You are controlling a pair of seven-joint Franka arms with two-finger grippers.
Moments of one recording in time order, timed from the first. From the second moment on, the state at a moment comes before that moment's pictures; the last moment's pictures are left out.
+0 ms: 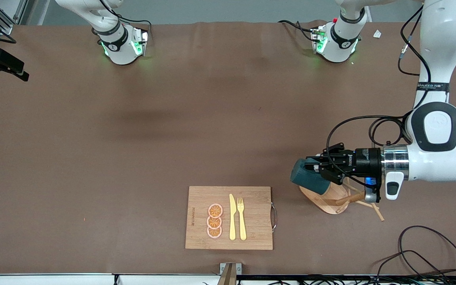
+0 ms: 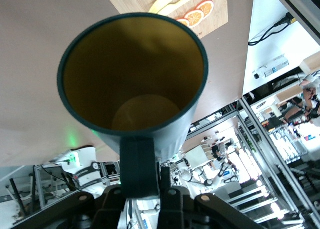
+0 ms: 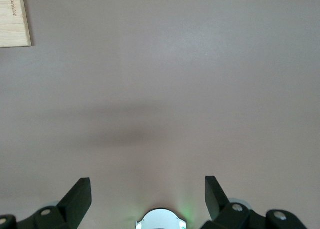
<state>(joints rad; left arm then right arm) 0.11 0.56 -0.25 -1.41 -1.00 1.74 -0.74 0.00 -0.13 -0.05 -1.59 0.00 1.39 0.00</state>
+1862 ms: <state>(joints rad) 0.33 0.66 -0.25 -1.45 -1.09 1.59 -0.31 0.00 -0.13 -0.05 -1.59 0.00 1.39 0.00</state>
